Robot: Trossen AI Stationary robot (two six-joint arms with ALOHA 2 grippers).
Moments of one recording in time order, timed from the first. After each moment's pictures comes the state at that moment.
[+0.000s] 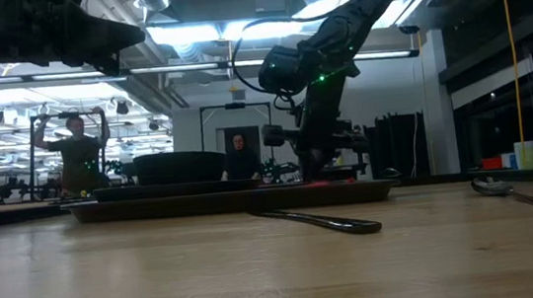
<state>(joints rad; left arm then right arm) 0.13 0.59 0.21 0.36 0.15 0.07 -0.35 2.04 1.35 -0.44 0.41 1.02</state>
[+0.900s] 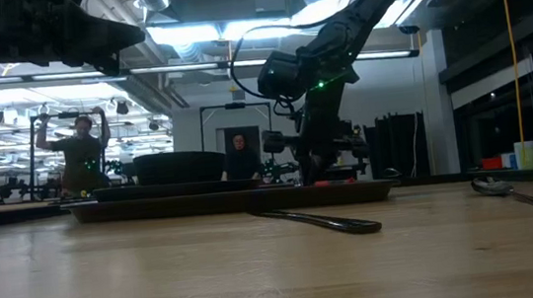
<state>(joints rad) 0.13 0.59 0.21 0.36 0.15 0.07 -0.35 2.06 1.35 -0.42 0.43 1.01</state>
